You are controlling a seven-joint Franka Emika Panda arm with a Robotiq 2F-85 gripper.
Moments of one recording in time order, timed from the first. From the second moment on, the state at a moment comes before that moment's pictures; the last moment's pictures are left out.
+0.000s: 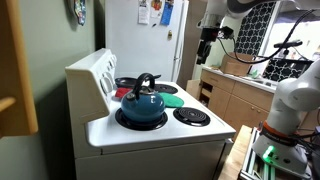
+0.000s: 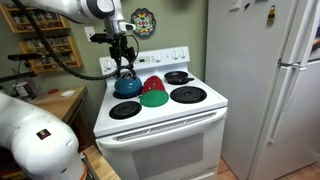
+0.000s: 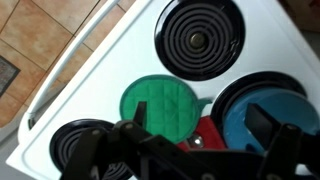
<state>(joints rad) 0.15 -0.54 0.19 -2.28 0.09 1.84 0.11</state>
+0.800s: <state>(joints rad) -0.05 -0.24 0.14 -2.16 -0.08 2.26 0.33</state>
